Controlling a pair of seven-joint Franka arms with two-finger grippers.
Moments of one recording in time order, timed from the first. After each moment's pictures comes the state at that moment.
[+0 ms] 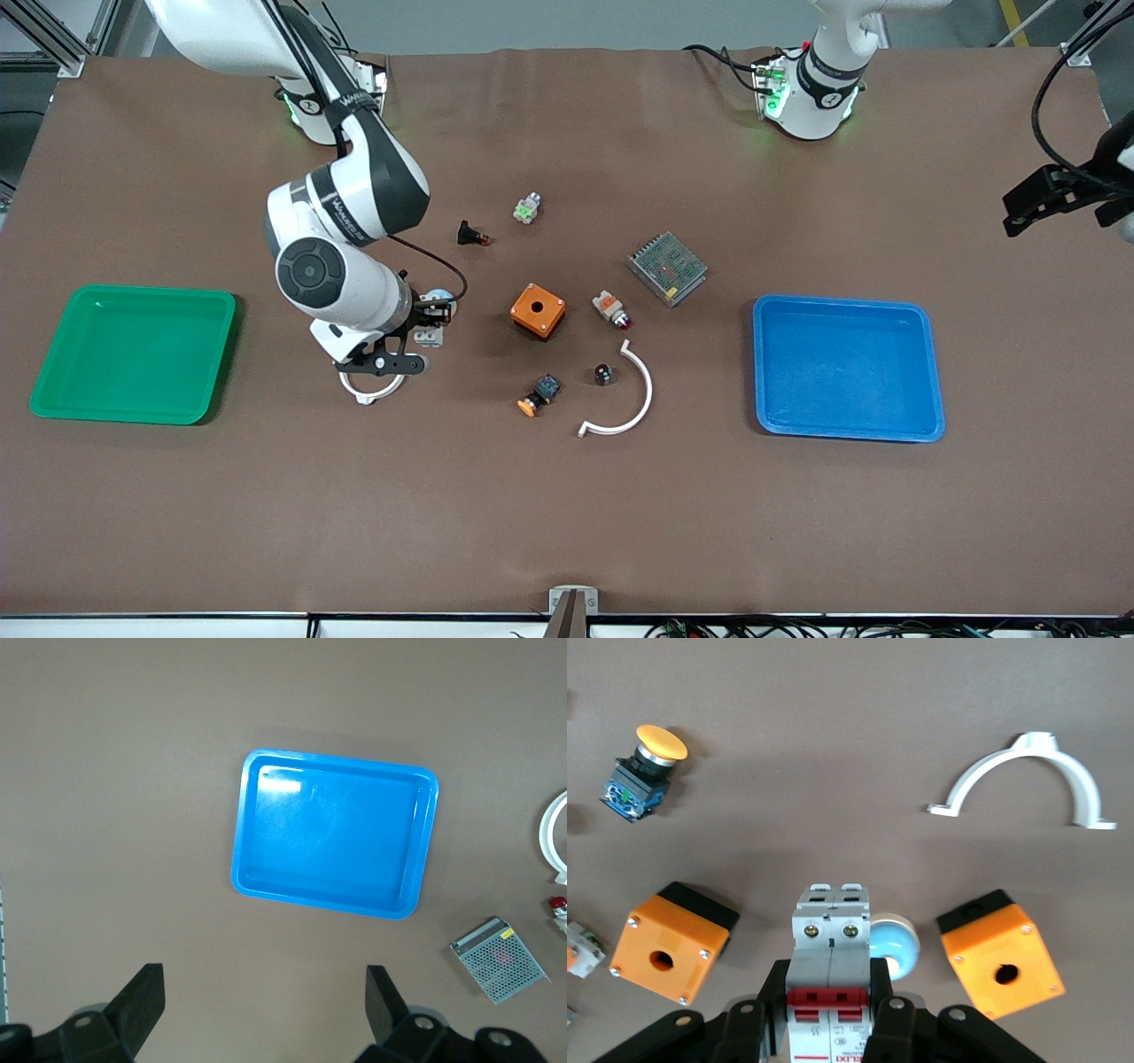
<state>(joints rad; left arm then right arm) -0.04 0.00 0.01 -1.48 0.08 1.50 -0.09 0.41 0.45 0.04 -1.65 0.14 1.94 0.44</state>
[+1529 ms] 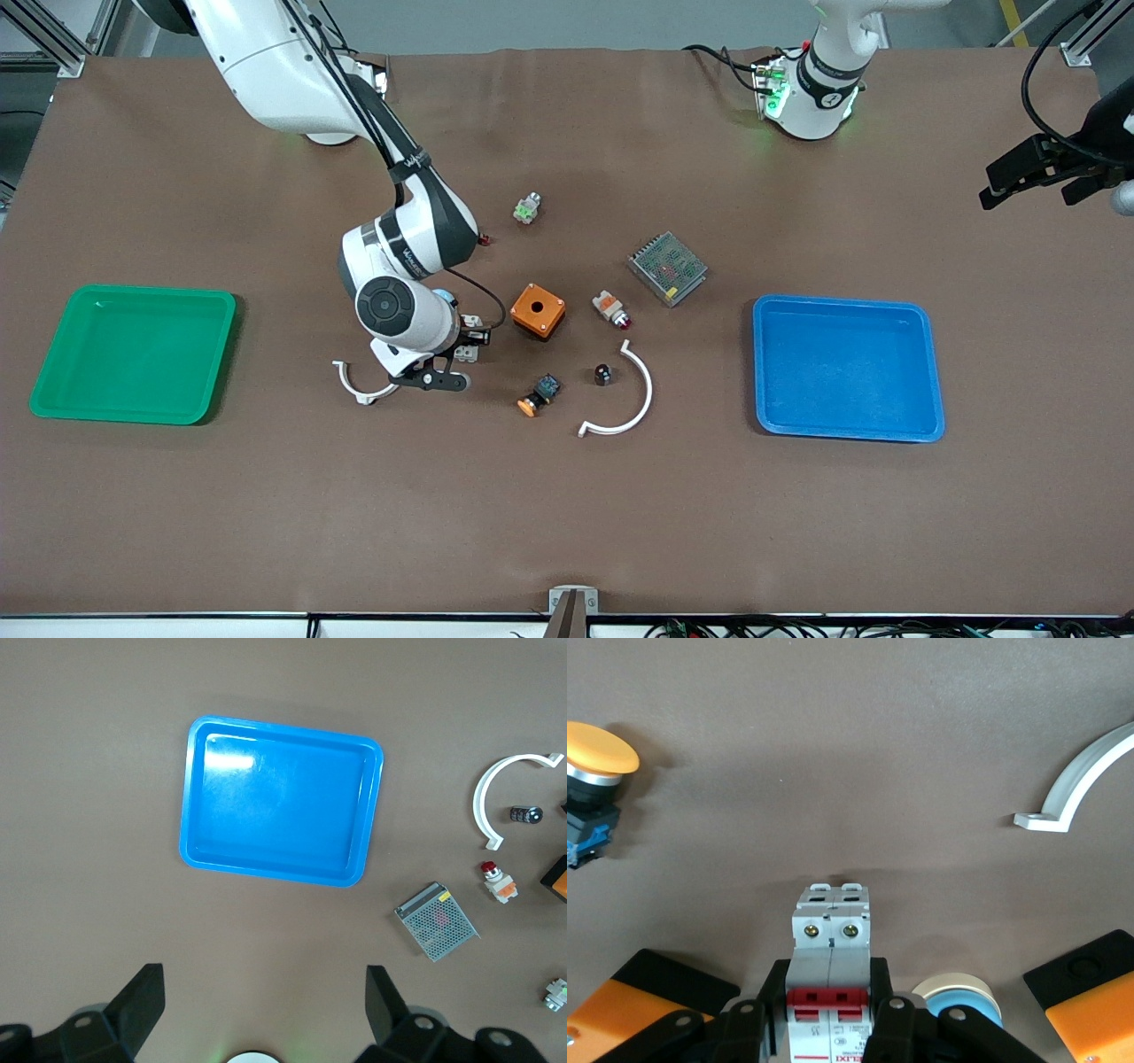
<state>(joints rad) -0.03 -0.03 -0.01 -1.50 -0.03 1.44 -0.10 0.48 0.61 0.02 -1.66 0.15 2.12 0.52</state>
